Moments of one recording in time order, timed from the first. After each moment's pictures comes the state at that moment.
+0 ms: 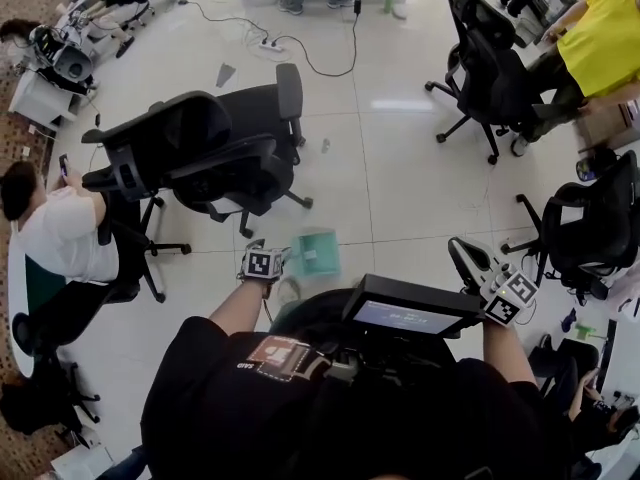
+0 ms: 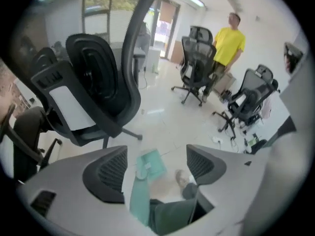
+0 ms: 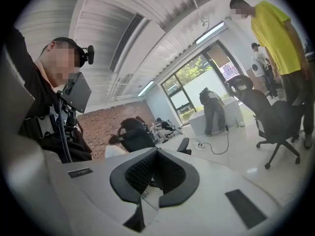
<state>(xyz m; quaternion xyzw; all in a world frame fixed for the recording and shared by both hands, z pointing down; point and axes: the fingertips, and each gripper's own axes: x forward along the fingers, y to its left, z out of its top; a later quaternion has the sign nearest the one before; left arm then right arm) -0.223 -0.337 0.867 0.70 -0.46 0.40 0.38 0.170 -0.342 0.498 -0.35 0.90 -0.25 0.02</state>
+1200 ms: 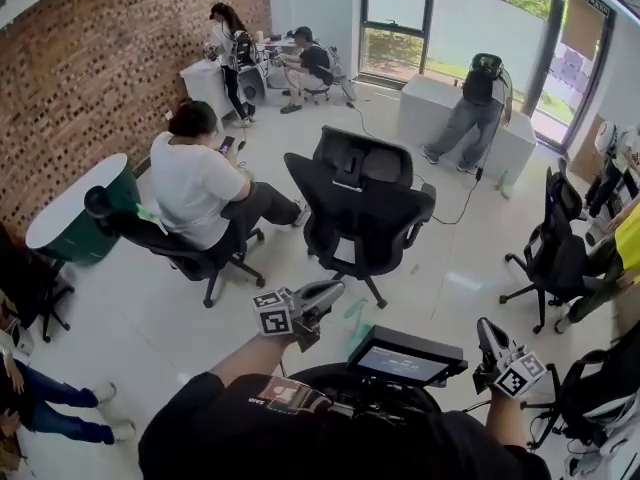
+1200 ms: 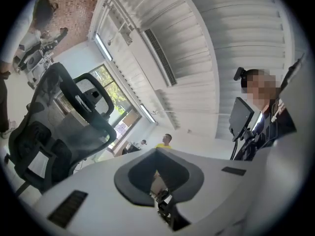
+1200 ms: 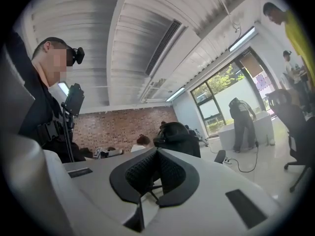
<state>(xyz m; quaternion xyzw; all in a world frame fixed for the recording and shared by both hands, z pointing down) -0.341 0.056 0.390 0.88 -0.33 -0.25 0.22 -0.023 -0.003 0.363 -0.25 0.96 -0.14 0.05</state>
